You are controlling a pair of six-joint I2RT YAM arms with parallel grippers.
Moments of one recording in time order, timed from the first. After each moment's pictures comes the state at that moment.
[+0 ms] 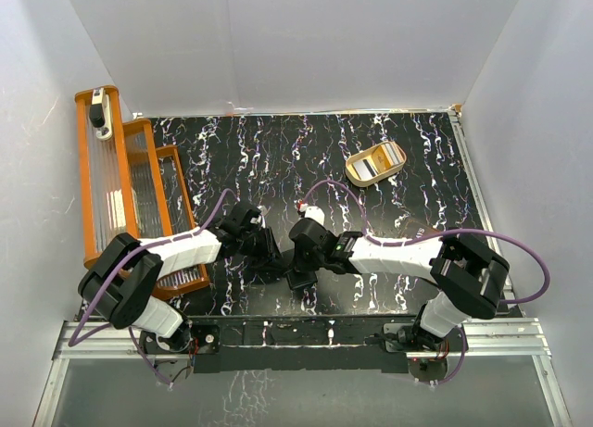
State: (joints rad) left arm -0.65 1.47 0.63 -0.16 0.40 -0.90; right arm 1.02 1.55 0.84 -0.19 0.16 0.84
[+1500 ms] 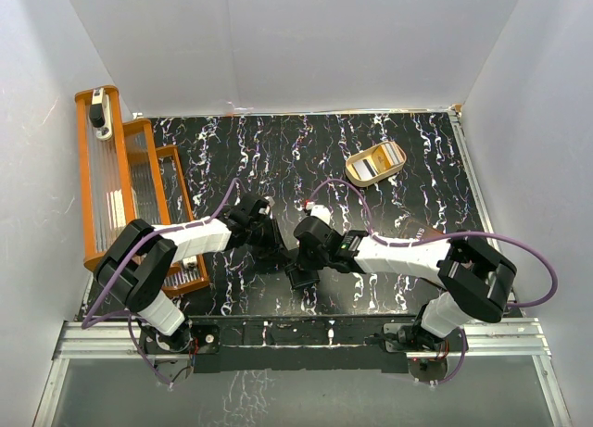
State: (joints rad) left arm -0.65 1.59 0.74 -0.15 0.36 -0.86; right arm 1.00 1.51 0.82 -0.22 0.17 0.85
